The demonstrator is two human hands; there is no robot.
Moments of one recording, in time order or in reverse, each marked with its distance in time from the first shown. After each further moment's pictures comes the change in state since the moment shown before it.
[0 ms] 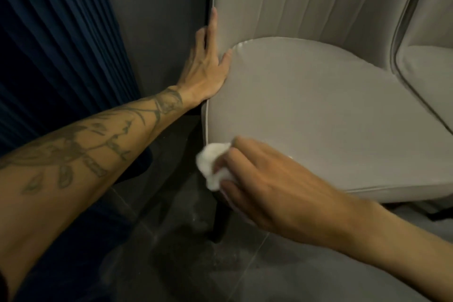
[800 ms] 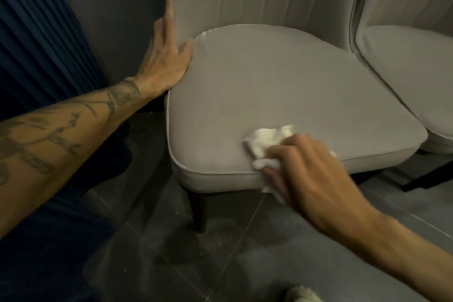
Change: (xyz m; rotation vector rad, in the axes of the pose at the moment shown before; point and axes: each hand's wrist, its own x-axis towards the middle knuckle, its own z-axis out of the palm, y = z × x) left_hand 0.000 0.004 -0.003 0.000 -0.038 -0.019; right_hand -0.102 0.037 0.017 -0.234 0.393 0.264
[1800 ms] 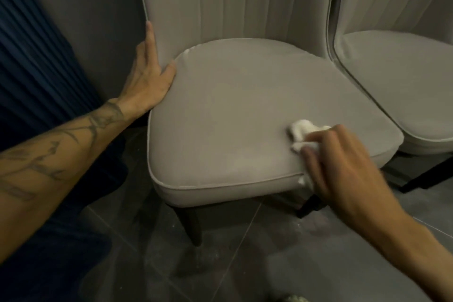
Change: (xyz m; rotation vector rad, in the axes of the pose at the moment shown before) left_hand -0.008 0.016 -0.006 0.045 -0.056 -0.098; right_hand -0.023 0.056 -0.029 -0.032 0.043 0.225
